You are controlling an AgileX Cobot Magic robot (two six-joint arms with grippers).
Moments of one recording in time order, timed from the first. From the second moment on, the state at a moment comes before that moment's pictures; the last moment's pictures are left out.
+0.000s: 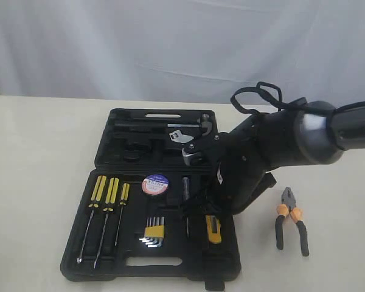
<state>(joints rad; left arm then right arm) 0.07 0.00 0.00 0.01 0.35 0.01 0.23 1.93 -1.12 -0.20 0.57 0.36</state>
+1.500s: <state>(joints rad) 0.07 0.00 0.00 0.01 0.35 0.01 0.23 1.93 -1.12 -0.16 0.57 0.35</state>
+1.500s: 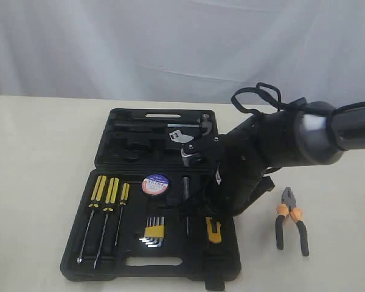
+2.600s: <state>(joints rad) 0.07 0.00 0.00 0.01 0.35 0.01 -0.11 2.06 -1.74 -0.07 0.88 0.25</state>
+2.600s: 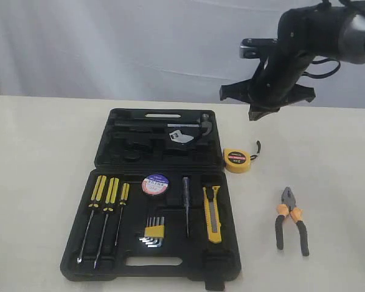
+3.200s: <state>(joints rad) 0.07 0.00 0.00 0.01 0.35 0.01 -0.07 2.14 -1.83 -0.10 1.05 0.23</state>
